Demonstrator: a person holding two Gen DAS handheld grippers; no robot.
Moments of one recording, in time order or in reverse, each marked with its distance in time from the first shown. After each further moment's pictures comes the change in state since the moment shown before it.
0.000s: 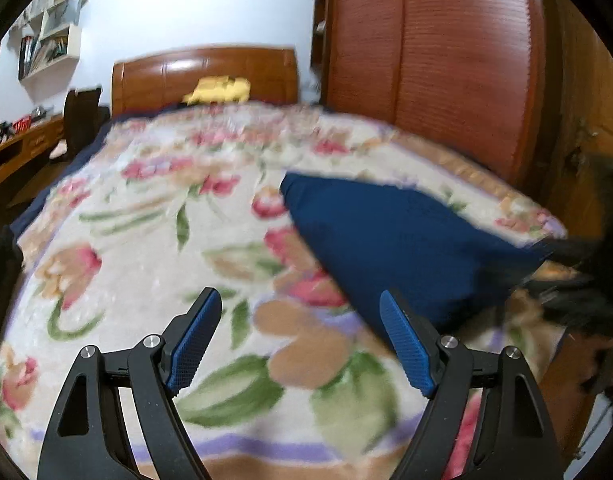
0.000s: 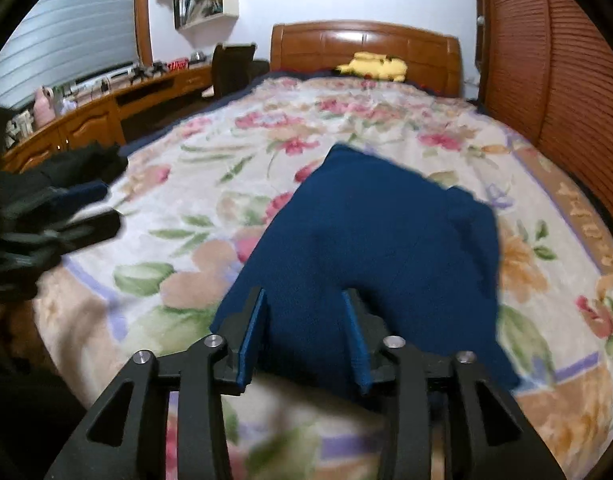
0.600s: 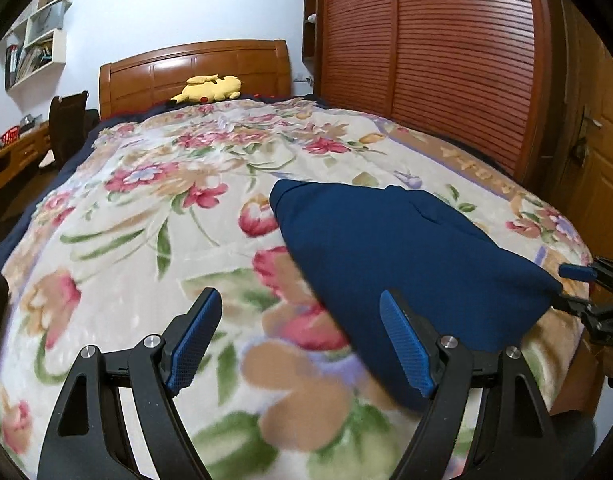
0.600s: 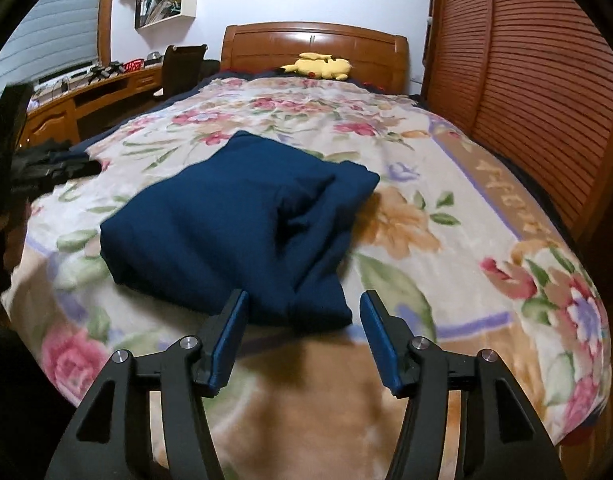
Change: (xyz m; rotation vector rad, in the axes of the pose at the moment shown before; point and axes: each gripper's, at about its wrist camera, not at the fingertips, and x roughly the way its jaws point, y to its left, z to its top) left arm 0.040 -0.014 0.039 0.050 0.002 -0.003; right arm -0.041 -0.071 -0.047 0.015 0.023 -0.163
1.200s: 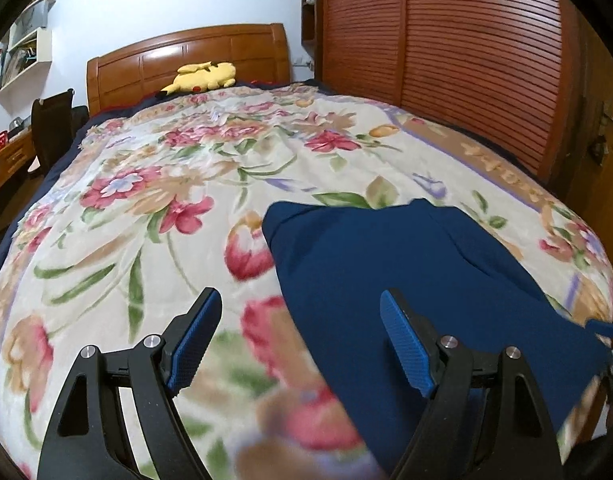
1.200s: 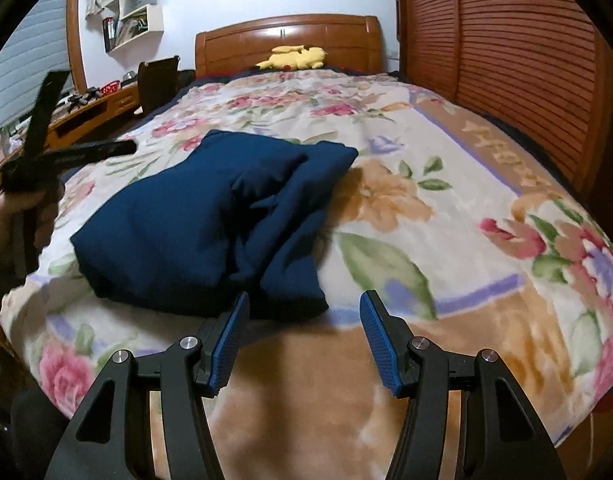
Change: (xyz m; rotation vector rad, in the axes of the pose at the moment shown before) left arm 0.096 0.001 0.063 0.008 0.067 0.014; right arm 0.012 -0.028 -0.004 0.156 0.026 0.019
